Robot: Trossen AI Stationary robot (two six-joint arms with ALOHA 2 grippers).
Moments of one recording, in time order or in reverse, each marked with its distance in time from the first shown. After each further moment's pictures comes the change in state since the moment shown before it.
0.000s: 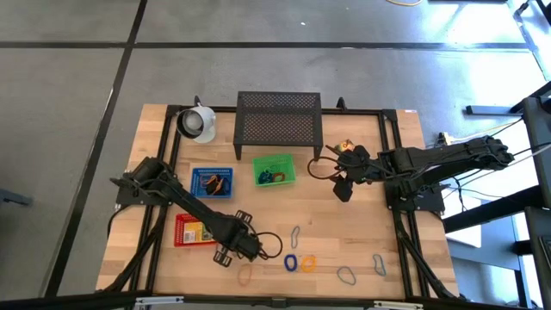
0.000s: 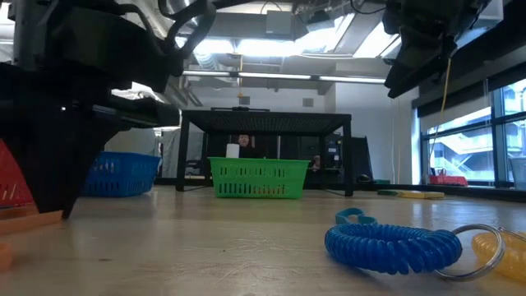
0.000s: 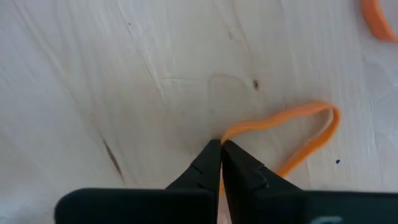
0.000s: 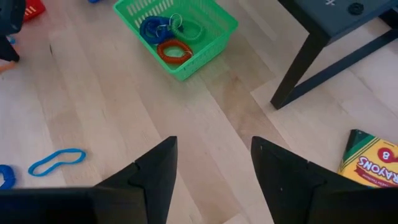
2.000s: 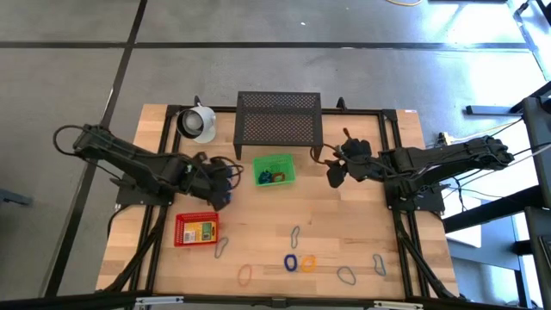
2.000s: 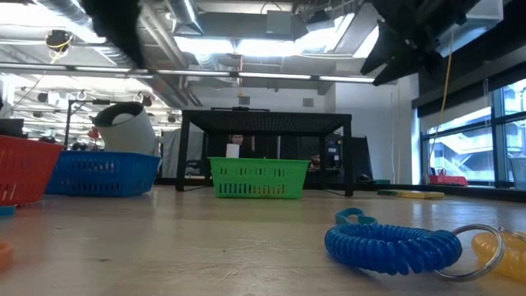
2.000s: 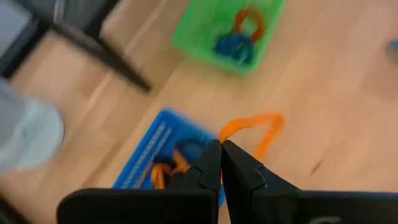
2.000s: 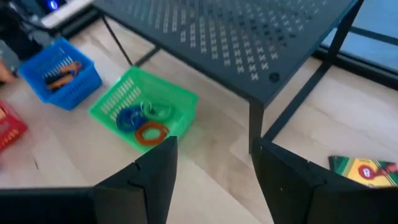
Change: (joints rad) left arm 0.192 -0.758 -0.187 -0.266 -0.456 -0.681; right arm -0.001 0.000 0.000 0.130 0.275 0.211
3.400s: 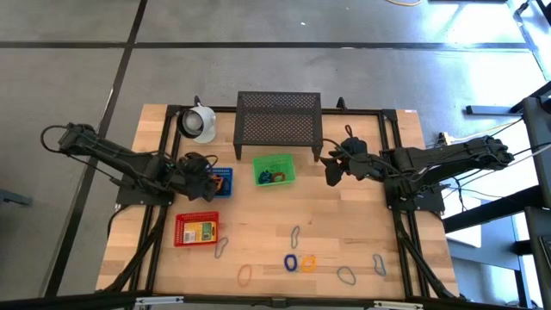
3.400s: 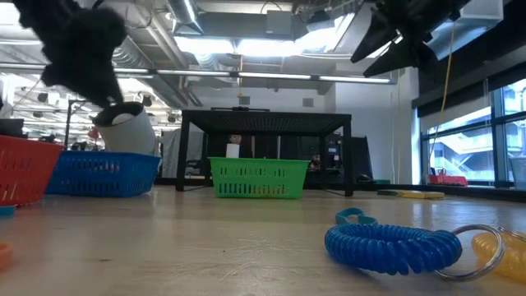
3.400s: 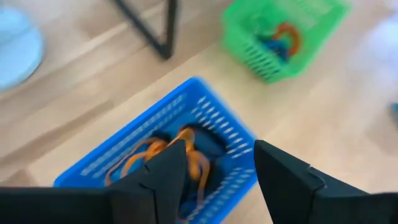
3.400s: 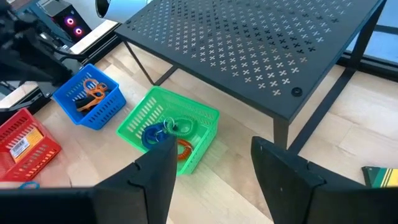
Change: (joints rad) left arm 0.000 -0.327 -0.385 0.220 -0.041 -0.300; right arm 0.000 0.000 0.000 0.098 -0.011 0.025
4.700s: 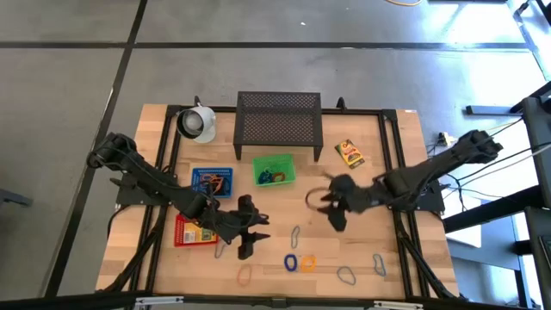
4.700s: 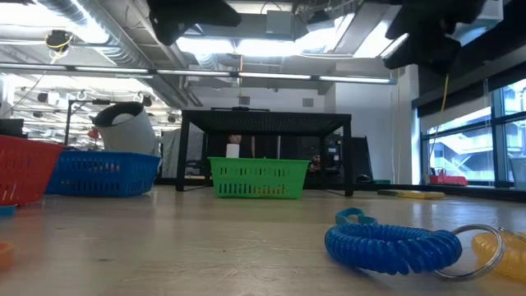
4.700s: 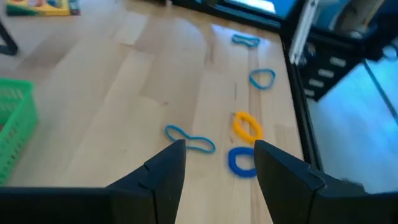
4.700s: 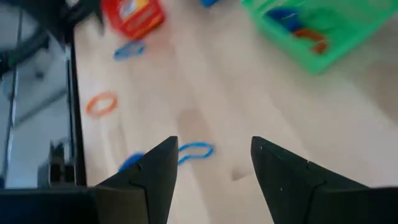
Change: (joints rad) left arm -0.186 0.629 0.330 0.788 0.125 0.559; right arm 0.303 0.147 0.000 0.084 -0.276 0.012
